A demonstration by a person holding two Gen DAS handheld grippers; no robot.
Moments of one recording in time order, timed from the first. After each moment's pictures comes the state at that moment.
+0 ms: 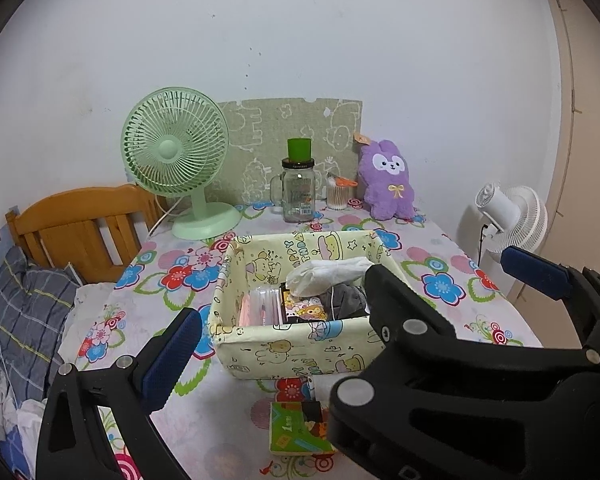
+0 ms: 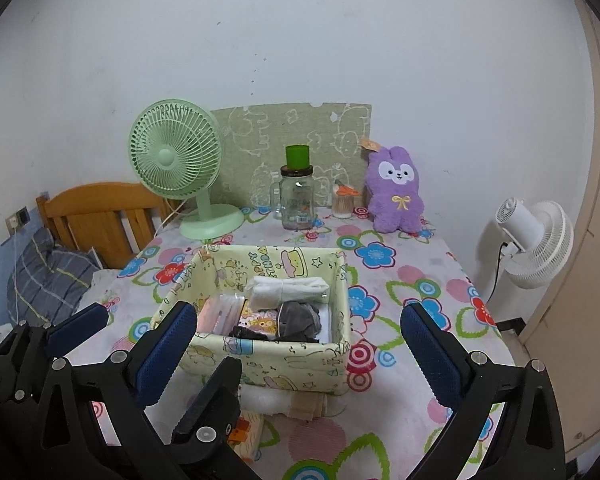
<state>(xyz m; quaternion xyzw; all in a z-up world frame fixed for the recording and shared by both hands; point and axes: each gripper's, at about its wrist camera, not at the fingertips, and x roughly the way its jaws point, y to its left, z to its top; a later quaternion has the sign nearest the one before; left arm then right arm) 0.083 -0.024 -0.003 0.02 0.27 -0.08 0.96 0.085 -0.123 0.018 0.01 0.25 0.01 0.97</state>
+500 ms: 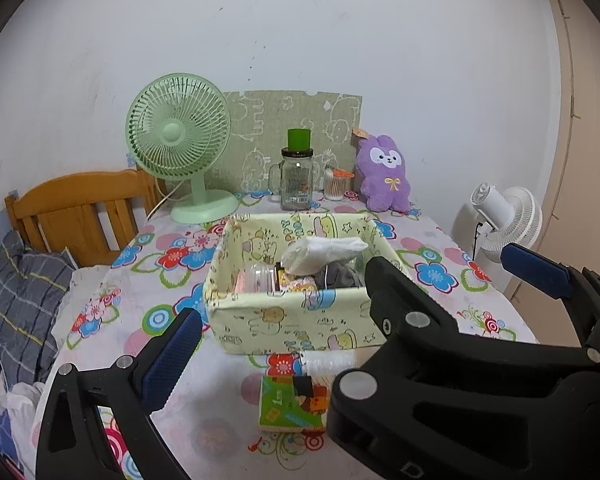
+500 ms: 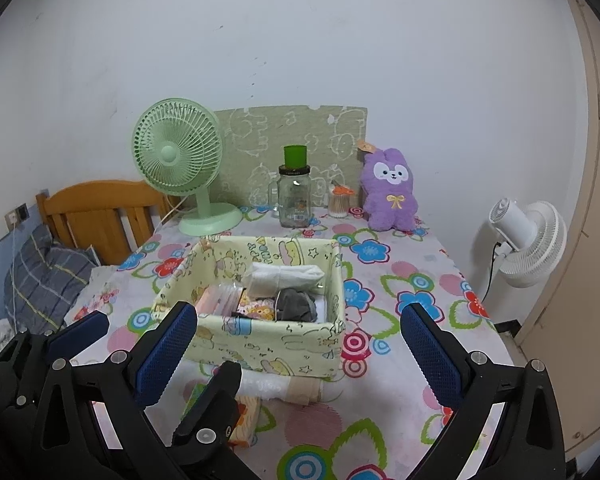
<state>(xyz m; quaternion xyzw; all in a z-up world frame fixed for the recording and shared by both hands) 0.065 -0.021 -0.019 0.00 0.28 -0.09 0.96 0.066 -0.120 0.004 0.00 0.24 0.01 0.97</state>
